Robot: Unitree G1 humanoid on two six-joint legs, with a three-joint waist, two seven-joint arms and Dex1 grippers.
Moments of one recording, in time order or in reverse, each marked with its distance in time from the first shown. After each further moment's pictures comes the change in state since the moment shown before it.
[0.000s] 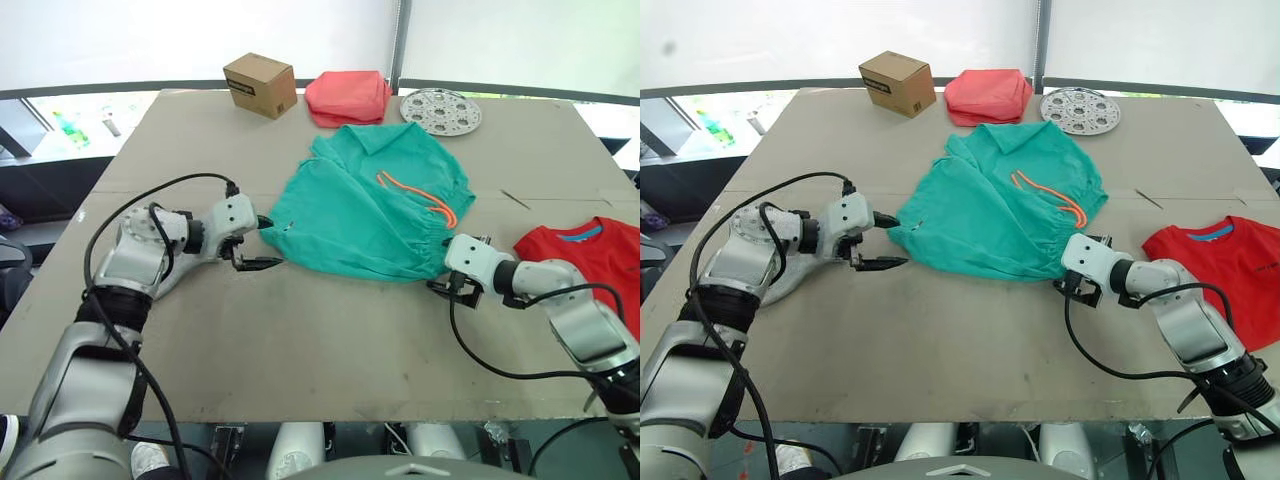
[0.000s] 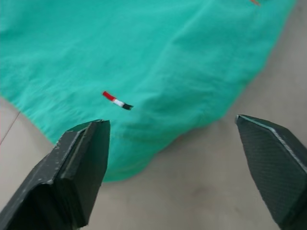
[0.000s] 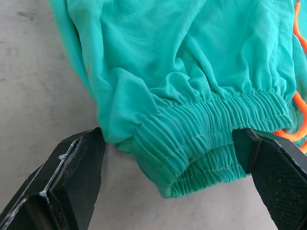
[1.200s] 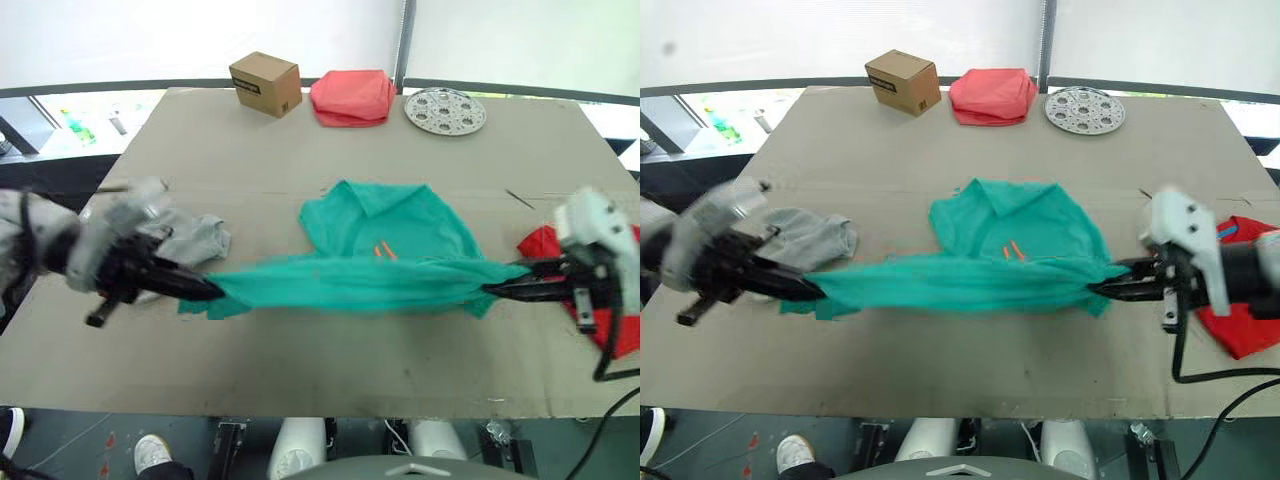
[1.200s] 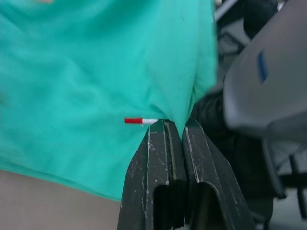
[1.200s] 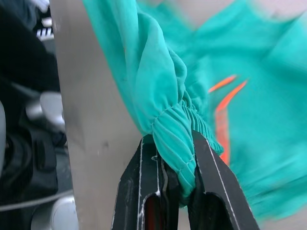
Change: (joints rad) left arm 0.219 0.648 0.068 -0.642 -0.907 0.819 -0.332; right arm -0.080 -0.370 -0.664 -0.452 0.876 0.740 0.398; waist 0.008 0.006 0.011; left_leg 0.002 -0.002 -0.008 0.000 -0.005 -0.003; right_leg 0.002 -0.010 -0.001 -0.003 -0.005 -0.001
